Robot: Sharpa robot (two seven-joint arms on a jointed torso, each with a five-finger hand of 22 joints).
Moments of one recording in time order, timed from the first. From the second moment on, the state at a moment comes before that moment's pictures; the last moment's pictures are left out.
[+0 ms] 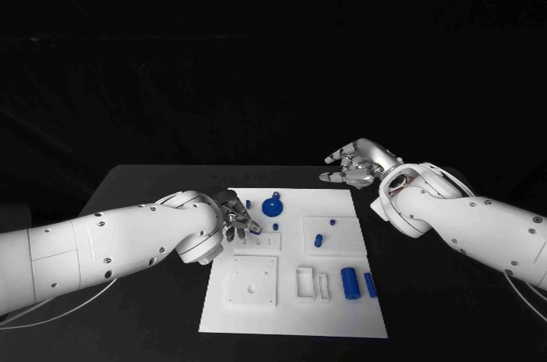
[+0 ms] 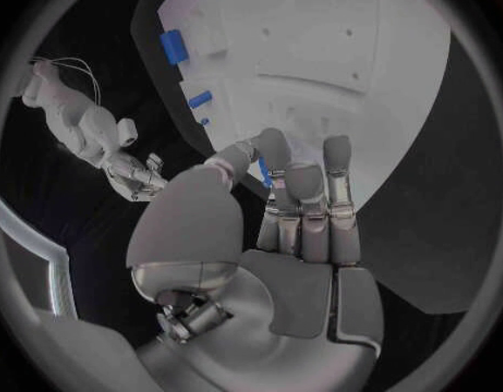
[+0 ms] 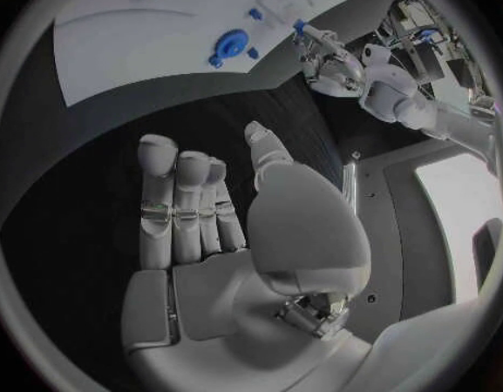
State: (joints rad) left arm 1.39 -0.62 -0.24 1.44 -0.88 -0.31 -0.55; left_hand 1.18 -0.15 0.48 -0.06 0.33 1.19 0.07 0.07 0.70 1.49 -0.08 0.65 0.30 1.39 -0.14 1.17 0.53 0.03 1.14 -0.16 0.71 1.06; right arm 1.14 -0.79 0.20 1.40 -1.32 -0.44 -0.15; right_hand 1.31 -0.15 0.01 0.05 0.37 1.05 0.11 0.07 0.06 1.09 0.01 1.02 0.89 1.36 -0.05 0.95 0.86 0.11 1.47 -0.08 0.52 1.31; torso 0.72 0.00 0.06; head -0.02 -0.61
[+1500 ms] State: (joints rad) left arm 1.36 -0.57 -0.24 1.37 -0.93 -0.24 -0.57; left_hand 1.19 -0.14 0.49 -0.08 0.30 1.19 0.07 0.07 0.70 1.49 -0.08 0.67 0.31 1.39 -0.14 1.20 0.52 0.01 1.22 -0.16 0.47 1.31; right arm 1.14 -0.79 0.20 1.41 -1.32 -0.43 -0.16; right_hand 1.30 -0.15 0.01 0.05 0.38 1.06 0.11 0.07 0.06 1.08 0.01 1.02 0.89 1.35 -0.06 0.95 0.86 0.10 1.47 -0.08 0.51 1.31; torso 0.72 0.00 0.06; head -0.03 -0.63
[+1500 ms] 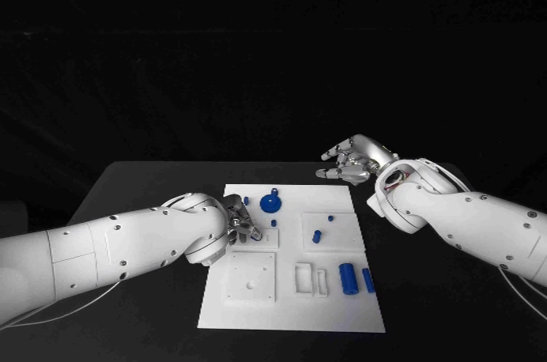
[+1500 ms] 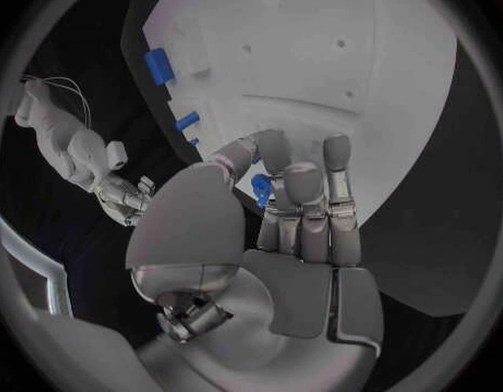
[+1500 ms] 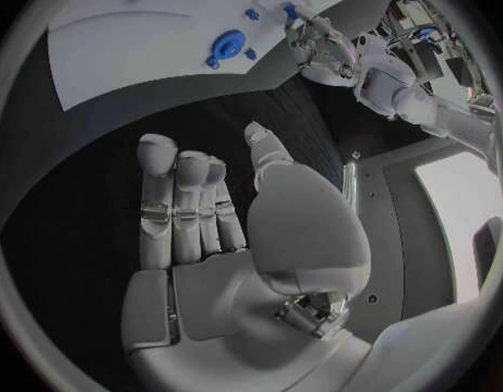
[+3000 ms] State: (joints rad) left arm 1.36 -0.55 -0.24 1.35 -0.93 -0.20 -0.58; left_hand 1.07 -0.02 0.49 -0.13 0.29 1.19 0.07 0.07 0.70 1.49 -0.07 0.69 0.34 1.38 -0.14 1.23 0.52 0.01 1.23 -0.16 0.46 1.31; right arm 1.13 -0.78 0.20 1.39 -1.31 -0.43 -0.16; right_hand 1.30 -0.15 0.02 0.03 0.43 1.07 0.10 0.07 0.06 1.08 0.01 1.02 0.89 1.35 -0.06 0.95 0.86 0.10 1.46 -0.08 0.51 1.31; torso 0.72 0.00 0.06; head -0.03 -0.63
